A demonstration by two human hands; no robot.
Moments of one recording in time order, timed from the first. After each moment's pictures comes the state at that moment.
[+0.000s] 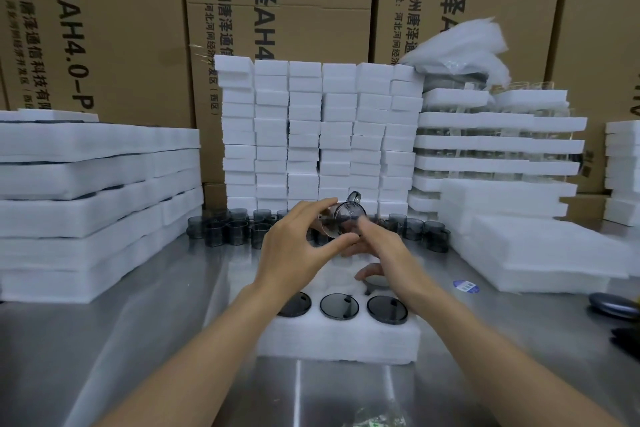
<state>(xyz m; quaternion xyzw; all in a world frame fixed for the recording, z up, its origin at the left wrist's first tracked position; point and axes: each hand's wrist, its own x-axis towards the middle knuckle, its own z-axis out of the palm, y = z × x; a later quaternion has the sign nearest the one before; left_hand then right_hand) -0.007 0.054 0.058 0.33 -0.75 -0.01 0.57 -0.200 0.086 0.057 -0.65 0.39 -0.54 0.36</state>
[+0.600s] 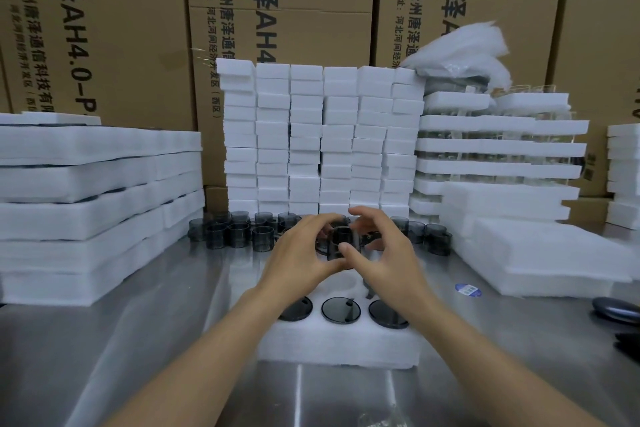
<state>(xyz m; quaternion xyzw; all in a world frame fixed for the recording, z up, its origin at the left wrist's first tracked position) -0.005 0.041 0.049 0.35 -0.80 -0.06 0.49 -0.191 0.094 0.053 -0.71 0.39 -0.58 0.08</state>
